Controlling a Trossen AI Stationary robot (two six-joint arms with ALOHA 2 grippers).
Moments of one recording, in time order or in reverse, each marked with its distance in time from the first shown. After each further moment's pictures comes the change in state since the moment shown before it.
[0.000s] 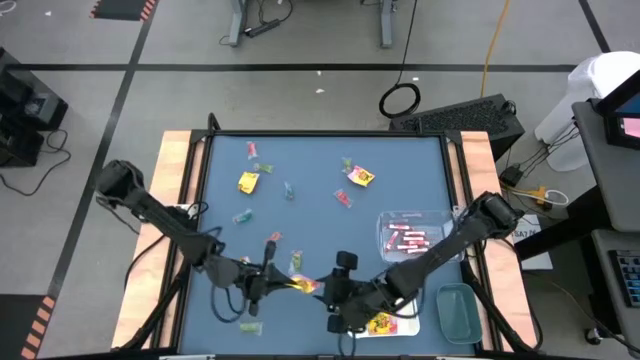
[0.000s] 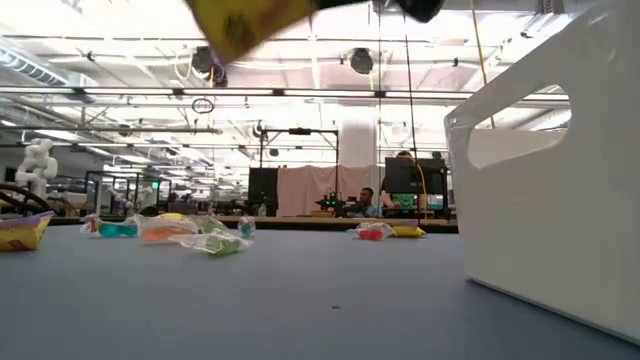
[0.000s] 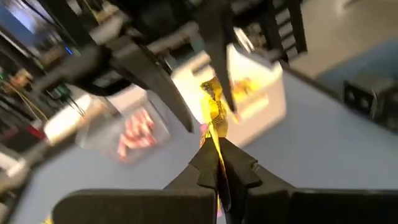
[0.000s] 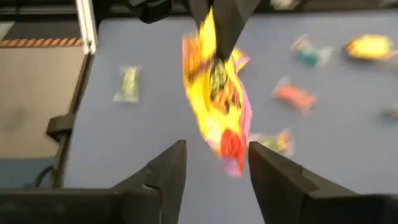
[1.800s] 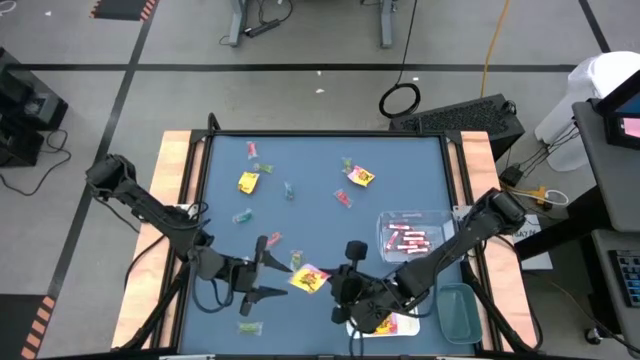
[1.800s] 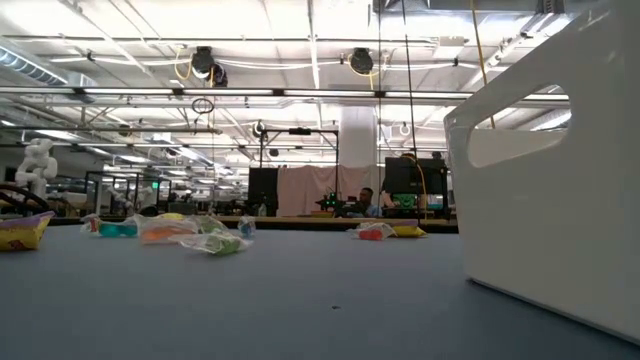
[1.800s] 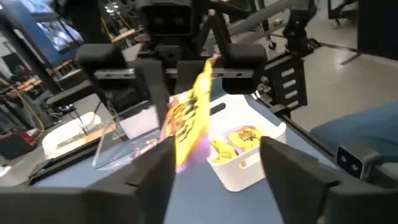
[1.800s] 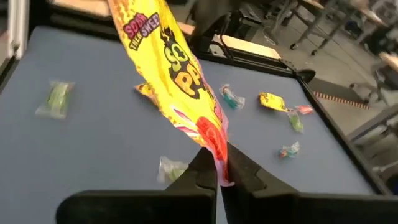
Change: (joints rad) left arm -0.017 -0.120 0.000 0.038 0.005 -0.075; right arm 0.033 -0.066 0.000 -0.025 0.307 -0.239
